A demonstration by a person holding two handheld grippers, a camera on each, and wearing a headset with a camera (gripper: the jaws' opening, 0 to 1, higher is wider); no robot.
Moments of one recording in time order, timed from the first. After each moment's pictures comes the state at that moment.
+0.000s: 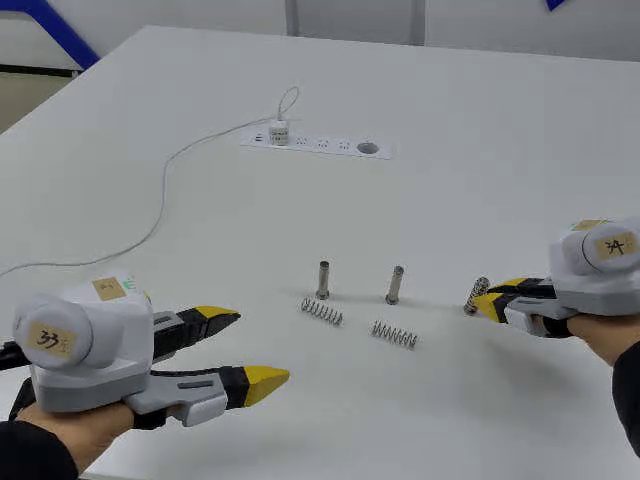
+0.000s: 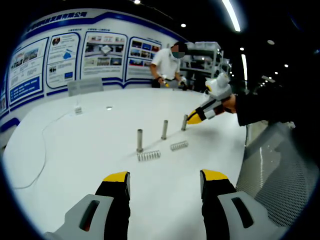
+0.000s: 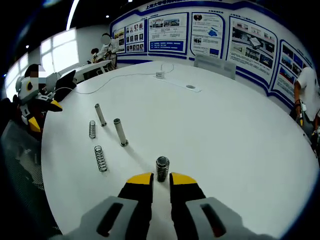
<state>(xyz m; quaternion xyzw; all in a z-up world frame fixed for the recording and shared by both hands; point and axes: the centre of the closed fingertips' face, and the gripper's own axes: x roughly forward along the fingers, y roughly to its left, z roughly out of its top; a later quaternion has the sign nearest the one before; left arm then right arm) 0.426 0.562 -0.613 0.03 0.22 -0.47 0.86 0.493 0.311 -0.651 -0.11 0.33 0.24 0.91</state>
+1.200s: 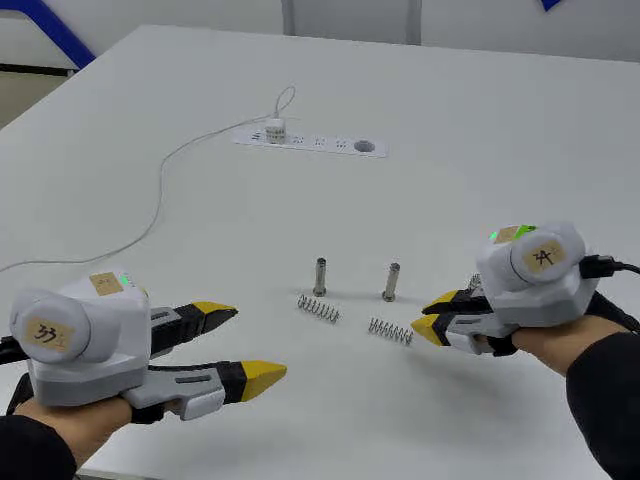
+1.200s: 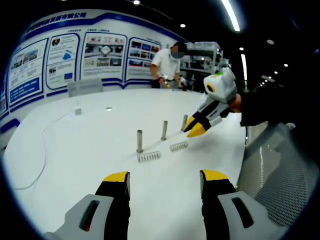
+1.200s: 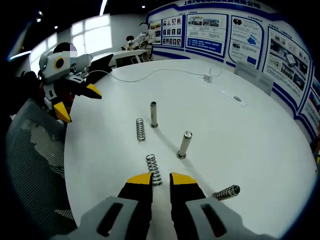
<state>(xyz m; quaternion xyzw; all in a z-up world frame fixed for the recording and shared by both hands) 0.427 0.562 -0.613 0.03 0.22 -0.47 0.86 0.469 0.407 -0.651 -0.17 0.34 0.38 0.84</state>
